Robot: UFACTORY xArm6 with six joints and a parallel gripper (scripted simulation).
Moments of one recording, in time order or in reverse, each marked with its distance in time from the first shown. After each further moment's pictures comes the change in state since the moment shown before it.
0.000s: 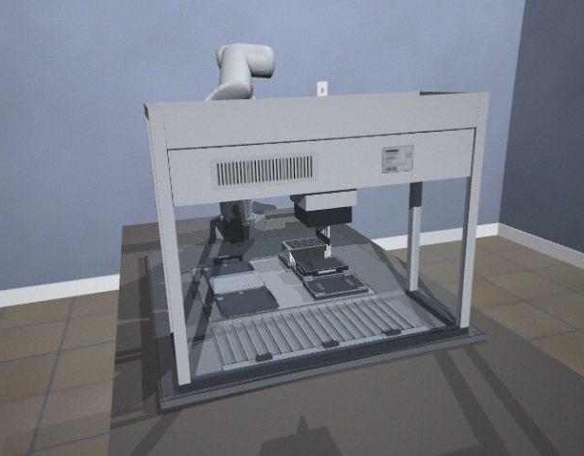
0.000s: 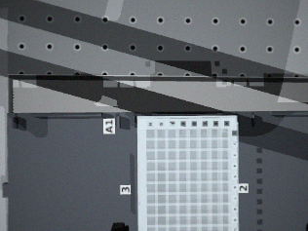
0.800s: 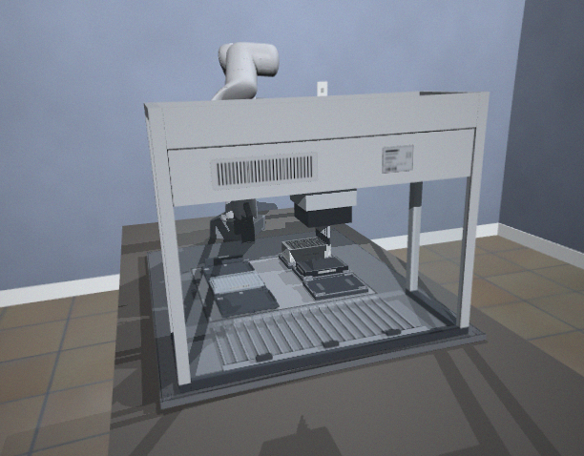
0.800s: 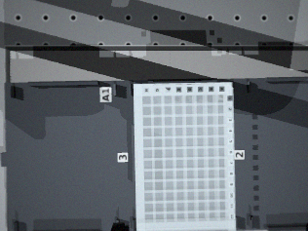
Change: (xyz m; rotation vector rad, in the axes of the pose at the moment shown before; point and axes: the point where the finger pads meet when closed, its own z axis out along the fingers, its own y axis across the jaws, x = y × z) arm -0.028 0.002 -0.003 -0.001 -0.001 0.013
